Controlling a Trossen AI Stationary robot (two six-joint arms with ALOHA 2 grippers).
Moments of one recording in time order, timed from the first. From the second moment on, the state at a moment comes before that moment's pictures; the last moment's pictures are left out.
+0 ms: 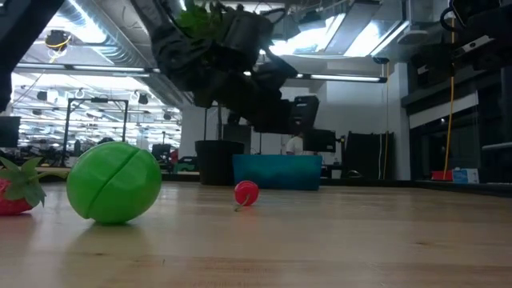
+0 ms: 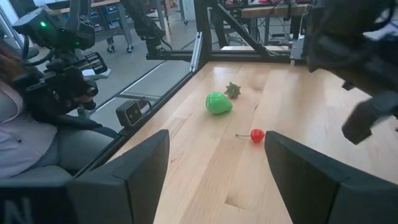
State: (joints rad) left arm 0.03 2.06 1.08 0.69 -0.83 -0.13; right arm 0.12 0.43 0.19 0.08 -0.32 0.07
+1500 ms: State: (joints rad) left arm 0.25 2.06 1.44 -0.24 -0.43 -0.21; right arm 0.12 0.43 0.19 0.08 -0.32 0.10
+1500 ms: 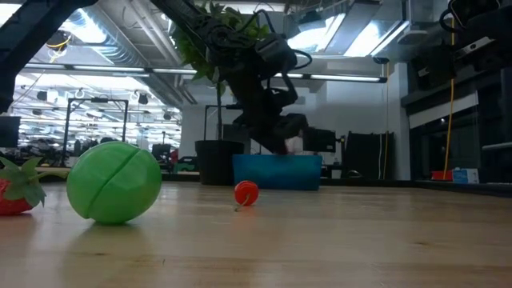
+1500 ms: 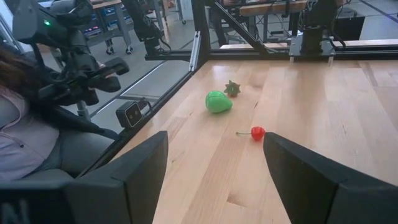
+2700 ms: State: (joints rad) left arm 0.25 2.06 1.44 -0.25 -0.43 -0.15; right arm 0.12 0.43 0.19 0.08 -0.32 0.10
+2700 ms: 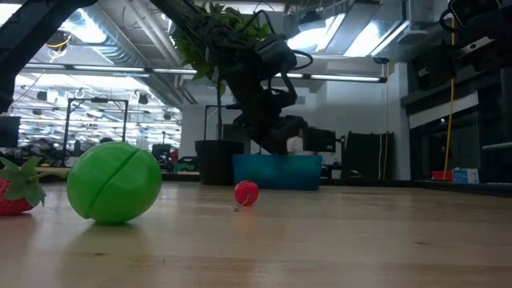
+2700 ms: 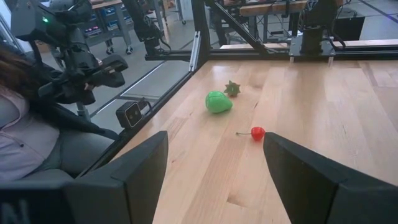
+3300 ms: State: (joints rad) left arm 0.16 1.97 1.44 -0.30 -0.52 -0.12; right arm 0.12 0.43 0.19 0.07 -0.32 0.10
